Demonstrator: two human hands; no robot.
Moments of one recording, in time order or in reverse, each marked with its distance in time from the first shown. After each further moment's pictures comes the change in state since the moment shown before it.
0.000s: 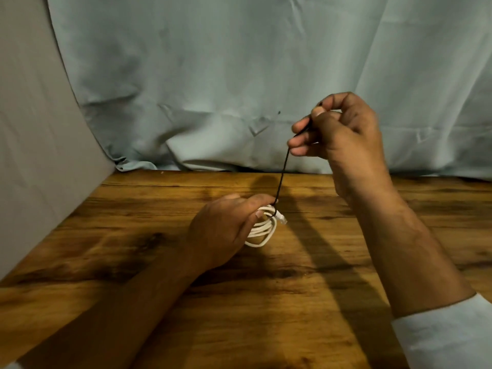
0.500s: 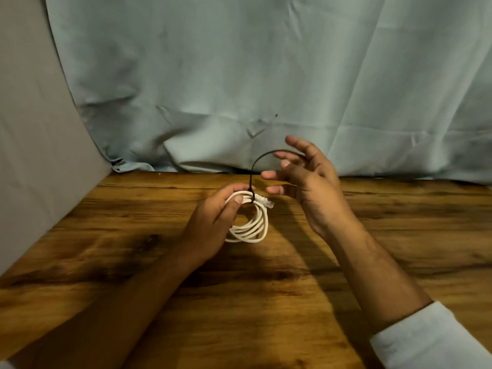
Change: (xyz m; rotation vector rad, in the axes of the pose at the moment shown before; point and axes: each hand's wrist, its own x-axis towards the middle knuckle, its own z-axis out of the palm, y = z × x) left_hand 0.001 -0.011 0.012 -0.662 0.144 -0.355; right_hand -0.022 0.055 0.003 0.152 -0.037 0.265
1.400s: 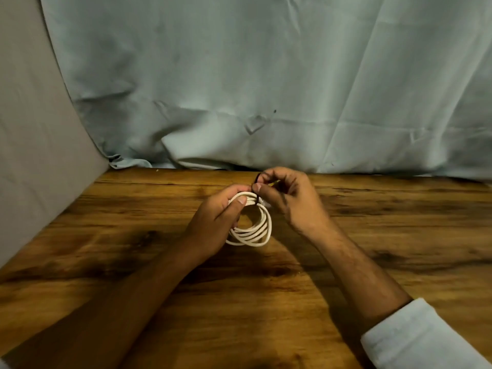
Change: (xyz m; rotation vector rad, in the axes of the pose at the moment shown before) left_hand -0.002 0.009 0.005 -0.107 -0.101 -0.041; right_hand 0.002 0.039 -0.007 -0.513 -0.204 -0.177
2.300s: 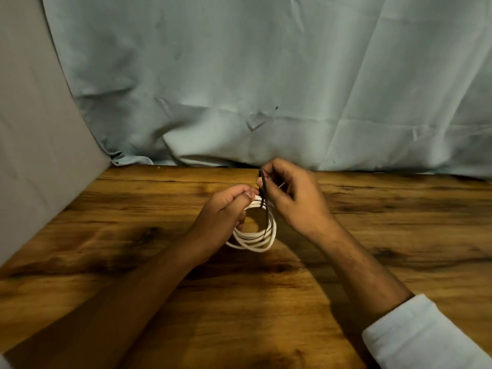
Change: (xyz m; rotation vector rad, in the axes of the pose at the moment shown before) left_hand 0.002 0.009 0.009 -0.177 -0.024 -0.146; right_hand -0.005 -0.007 -0.002 -0.211 0.001 -0.217
